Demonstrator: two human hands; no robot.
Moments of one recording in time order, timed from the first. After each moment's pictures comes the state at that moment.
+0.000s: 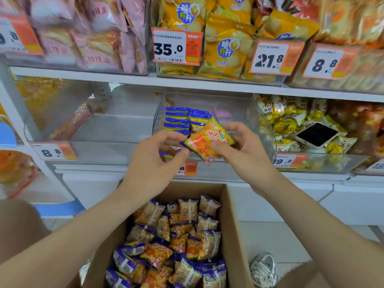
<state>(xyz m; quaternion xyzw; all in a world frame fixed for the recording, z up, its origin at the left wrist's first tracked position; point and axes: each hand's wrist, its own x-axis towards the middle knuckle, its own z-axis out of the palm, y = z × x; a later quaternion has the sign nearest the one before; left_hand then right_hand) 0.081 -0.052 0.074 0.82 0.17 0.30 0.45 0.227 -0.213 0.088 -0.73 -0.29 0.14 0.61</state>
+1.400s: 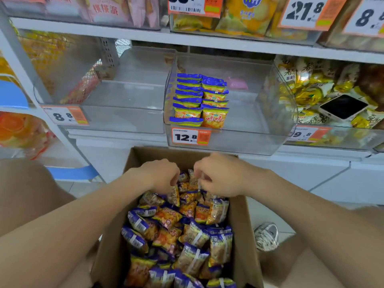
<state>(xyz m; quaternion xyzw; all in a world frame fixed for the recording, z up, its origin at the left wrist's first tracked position) 0.071 -0.020 -0.033 0.96 0.12 -0.25 0.11 0.181 -0.195 0.030 -0.78 -0.61 0.17 -0.01</state>
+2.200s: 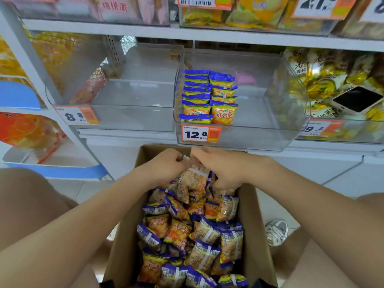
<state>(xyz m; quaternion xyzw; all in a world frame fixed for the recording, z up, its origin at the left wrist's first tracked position) 0.060 -0.013 -0.028 0.84 0.27 -0.08 0.46 0.187 -0.171 0.017 -0.74 -0.62 0.24 -0.03</state>
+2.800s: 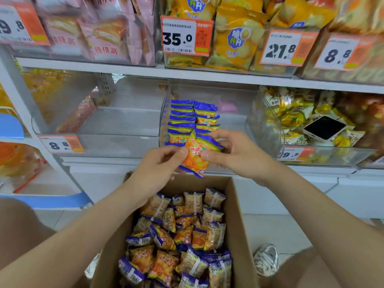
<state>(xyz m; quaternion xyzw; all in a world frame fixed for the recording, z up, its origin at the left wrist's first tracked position) 0.066 -0.041 0.047 0.77 0.21 0.14 0.59 0.219 -0.200 0.087 -0.73 -0.37 0.29 0.49</state>
